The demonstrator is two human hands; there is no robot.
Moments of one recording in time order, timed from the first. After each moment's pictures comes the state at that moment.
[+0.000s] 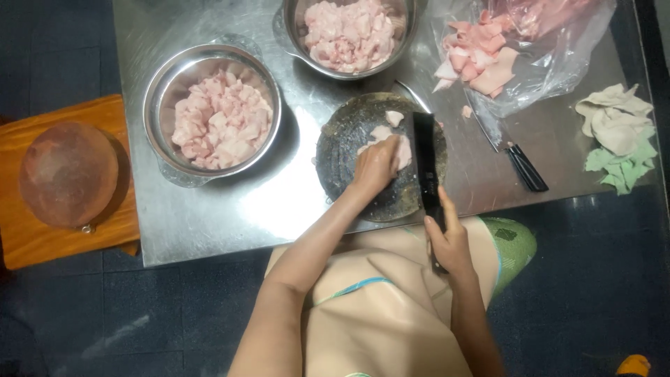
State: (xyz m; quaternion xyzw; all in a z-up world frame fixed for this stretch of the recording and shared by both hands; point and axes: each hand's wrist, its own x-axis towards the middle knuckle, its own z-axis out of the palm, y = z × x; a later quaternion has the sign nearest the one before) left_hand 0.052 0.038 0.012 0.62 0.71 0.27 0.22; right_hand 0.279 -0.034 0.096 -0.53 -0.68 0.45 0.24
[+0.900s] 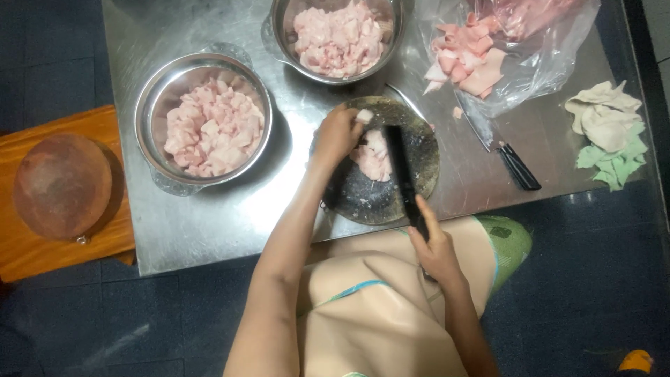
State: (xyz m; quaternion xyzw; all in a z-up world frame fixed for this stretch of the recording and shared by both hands) left_hand -0.021 0.069 0.080 0.57 0.75 0.28 0.20; right_hand 0.286 -0.042 0.073 -0.50 -0.70 0.46 0.21
